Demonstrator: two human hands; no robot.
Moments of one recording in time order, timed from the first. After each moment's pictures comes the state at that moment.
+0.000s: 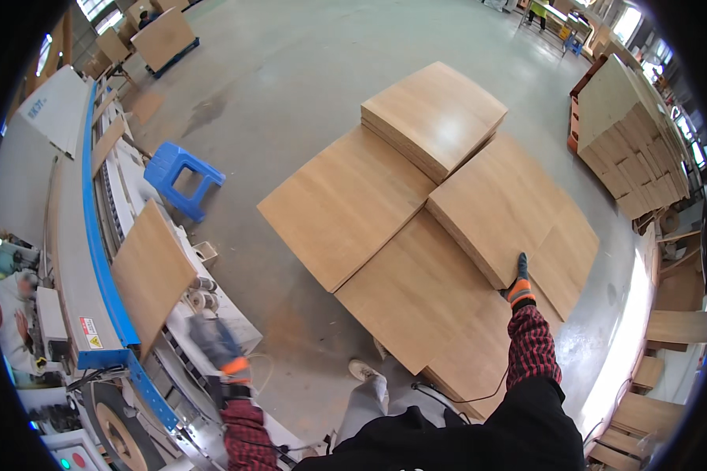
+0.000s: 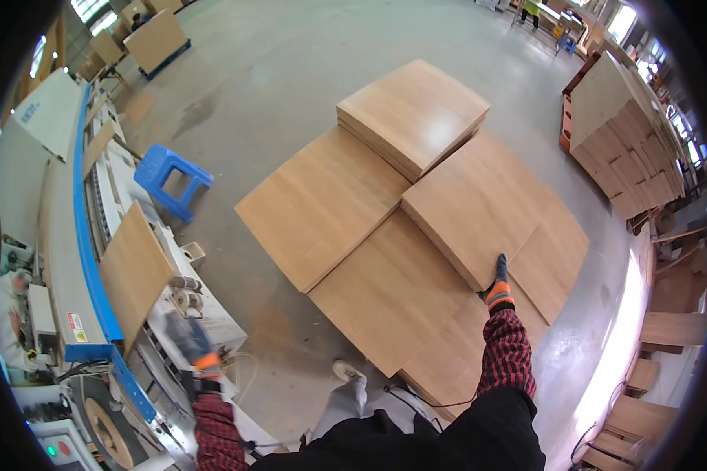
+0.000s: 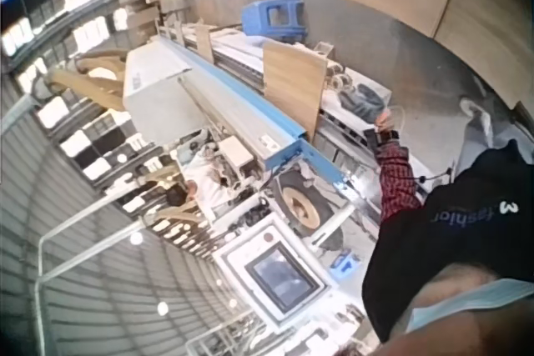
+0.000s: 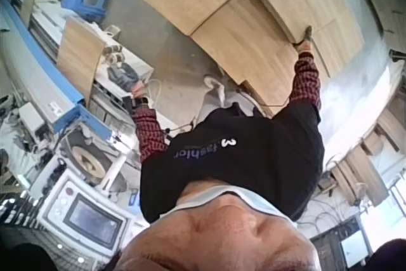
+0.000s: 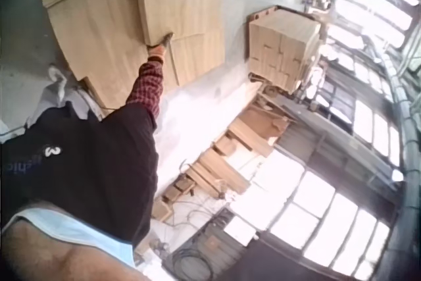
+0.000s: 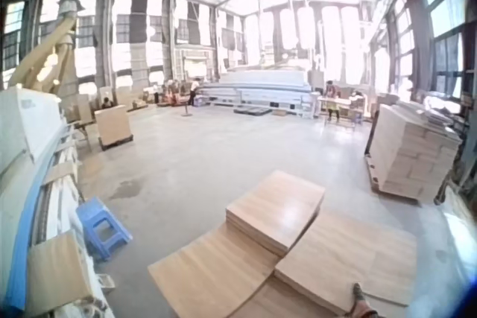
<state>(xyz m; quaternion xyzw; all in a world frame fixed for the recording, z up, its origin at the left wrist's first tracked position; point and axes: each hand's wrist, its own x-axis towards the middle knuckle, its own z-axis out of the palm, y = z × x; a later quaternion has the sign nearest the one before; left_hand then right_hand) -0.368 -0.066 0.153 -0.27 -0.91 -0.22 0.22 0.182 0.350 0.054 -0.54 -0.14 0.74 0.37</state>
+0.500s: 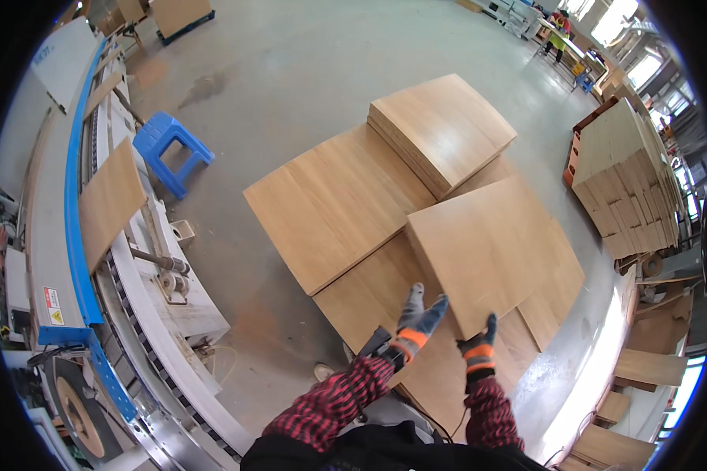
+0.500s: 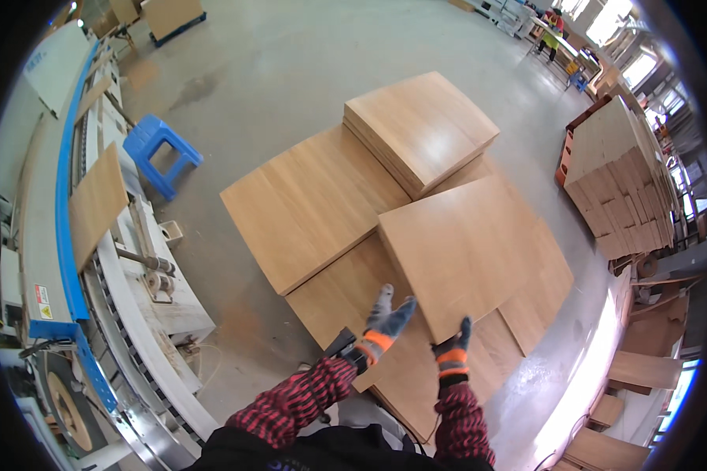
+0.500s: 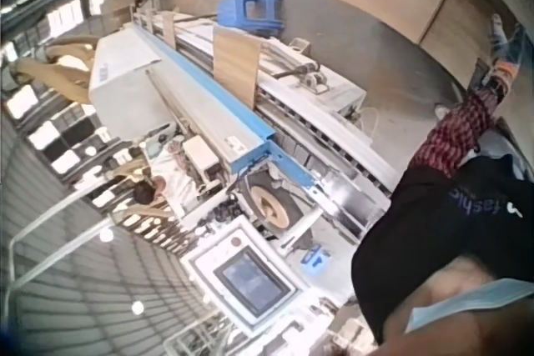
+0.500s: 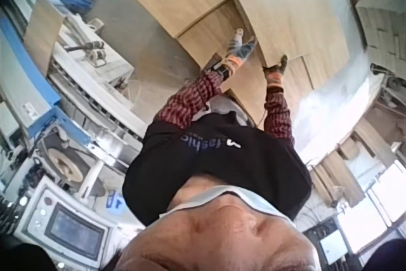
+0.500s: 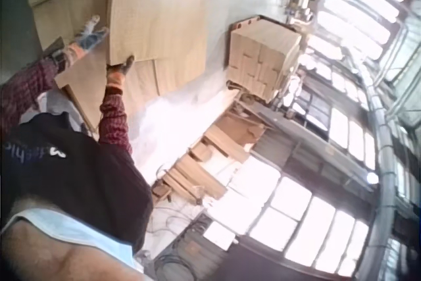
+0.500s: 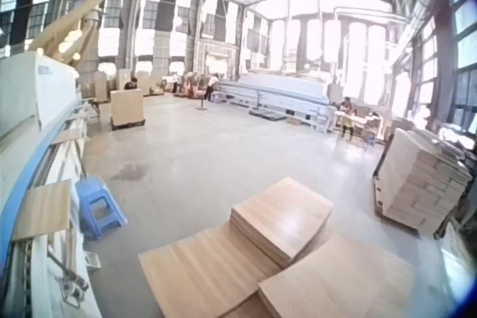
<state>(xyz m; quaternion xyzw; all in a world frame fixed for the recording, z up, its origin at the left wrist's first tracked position) -0.047 0.206 0.084 -0.26 -0.68 -0.53 -0.43 0.159 0.250 0.040 -0.43 -0.08 0.81 0.39</state>
